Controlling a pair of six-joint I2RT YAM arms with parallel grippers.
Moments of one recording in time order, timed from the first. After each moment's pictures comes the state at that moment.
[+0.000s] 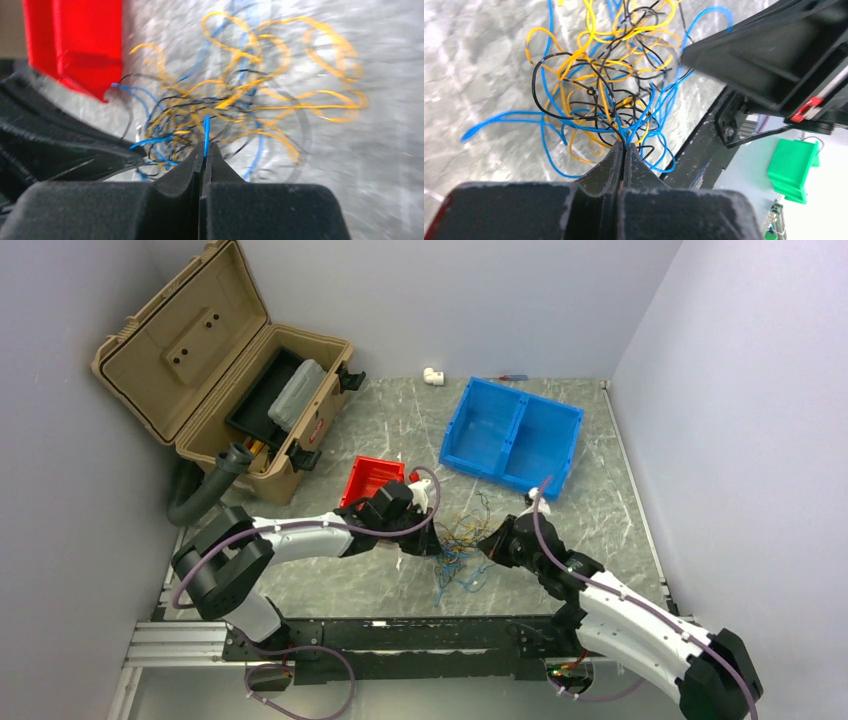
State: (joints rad) left arm -0.88 1.56 0.75 0.17 0.39 -0.67; right arm 0.66 0.77 0.28 -0.13 0.03 0.92
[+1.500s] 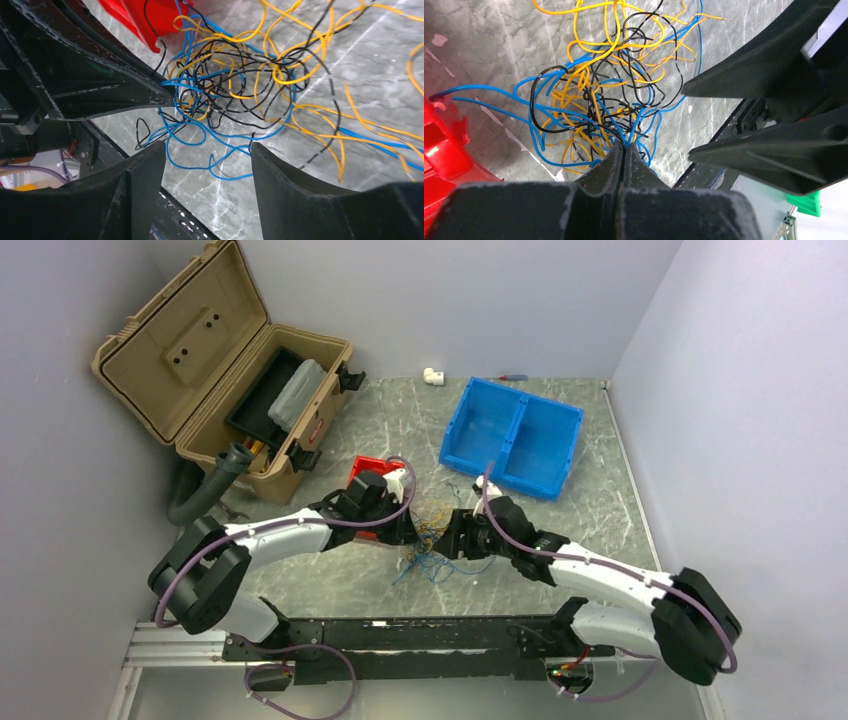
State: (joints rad) left arm -0.73 1.44 0.70 0.03 0.39 -0.57; right arm 0.76 1.06 0.44 0.00 -0.13 0.71
